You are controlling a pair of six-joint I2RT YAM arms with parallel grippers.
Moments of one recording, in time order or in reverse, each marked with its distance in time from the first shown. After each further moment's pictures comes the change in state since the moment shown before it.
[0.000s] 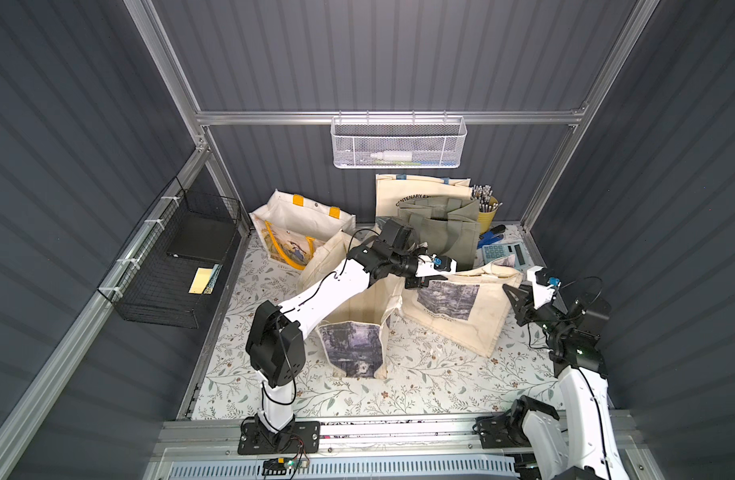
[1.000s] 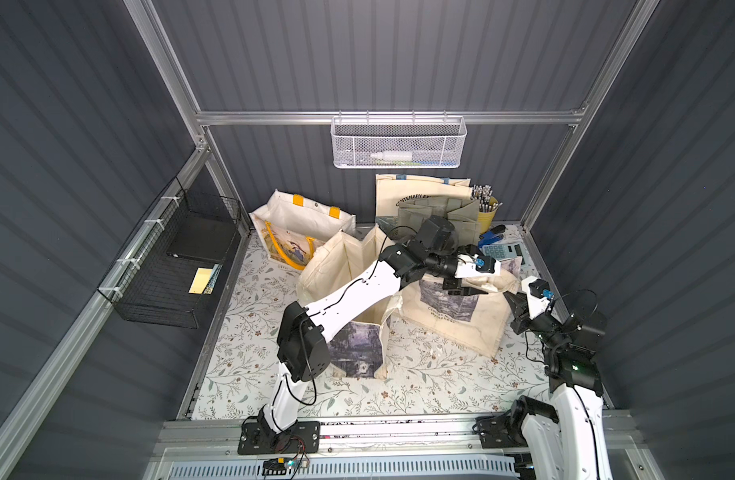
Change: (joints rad) left arm -0.187 0.172 0.313 -0.001 -0.079 -0.123; right arm 0.037 -0.150 -0.064 -0.008 0.078 -0.053
